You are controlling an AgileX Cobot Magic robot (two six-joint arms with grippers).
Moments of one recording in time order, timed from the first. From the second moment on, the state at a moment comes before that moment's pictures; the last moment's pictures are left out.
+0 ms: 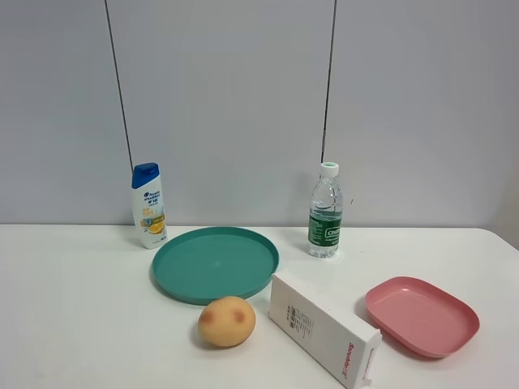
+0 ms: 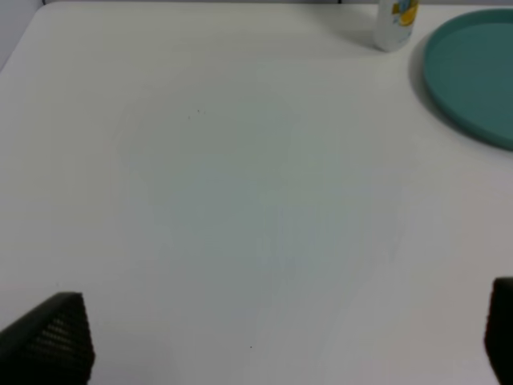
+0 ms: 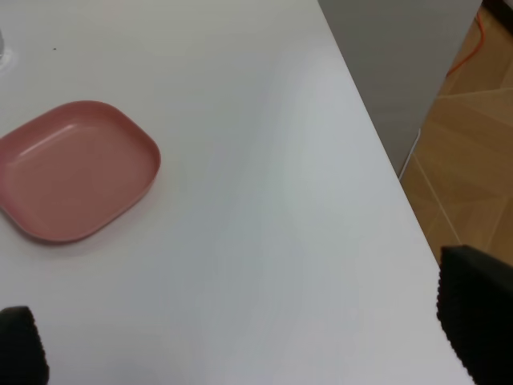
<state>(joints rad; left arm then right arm) 0.04 -0.01 -0.51 0.03 1.06 -0.02 -0.10 0.00 -0.50 0.01 1.07 -0.05</state>
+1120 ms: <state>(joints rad) 0.04 -0.01 -0.51 0.03 1.06 -0.02 -0.10 0.10 -0.64 0.02 1.08 -0.14</state>
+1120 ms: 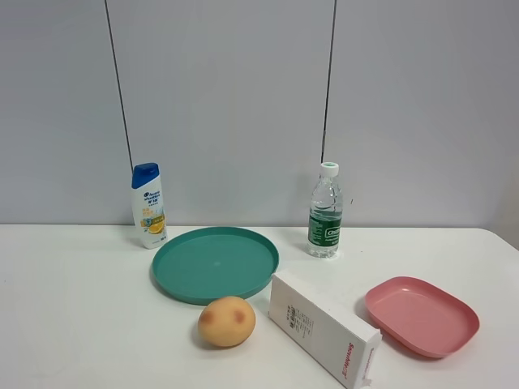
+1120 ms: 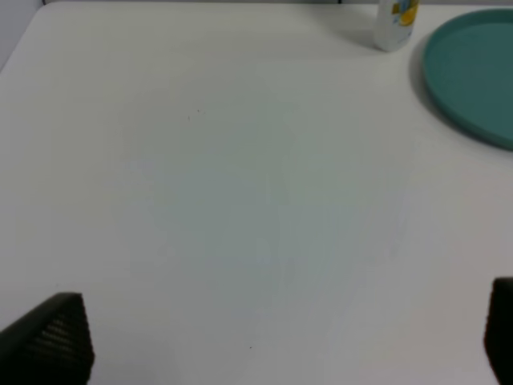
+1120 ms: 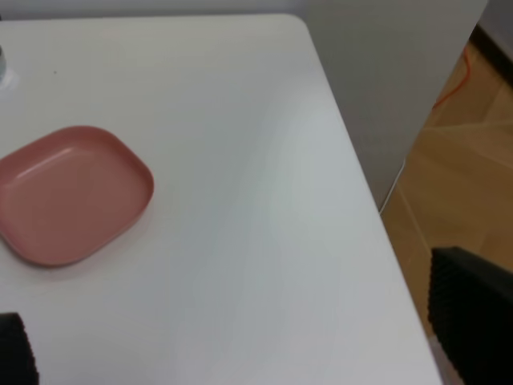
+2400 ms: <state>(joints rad) 0.04 -0.01 -0.51 0.03 1.06 -0.02 0.24 1.39 -1.46 0.34 1.21 -0.35</state>
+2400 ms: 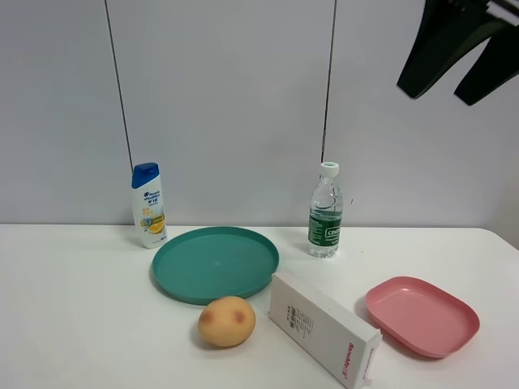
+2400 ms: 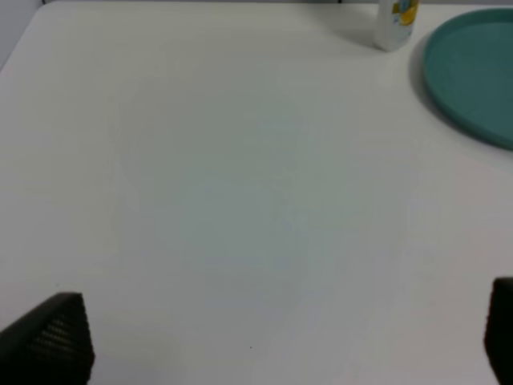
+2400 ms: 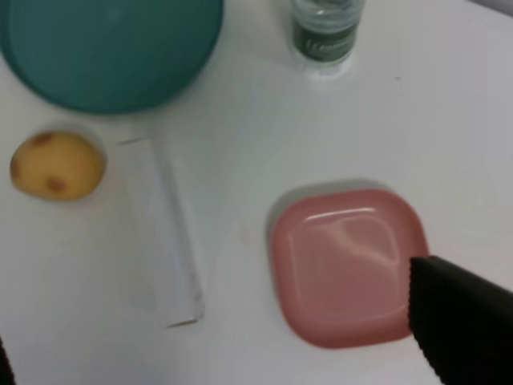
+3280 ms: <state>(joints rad) 0.04 -0.01 -0.51 0.03 1.06 -0.02 0.59 1.74 -1.46 0.09 1.11 -0.02</state>
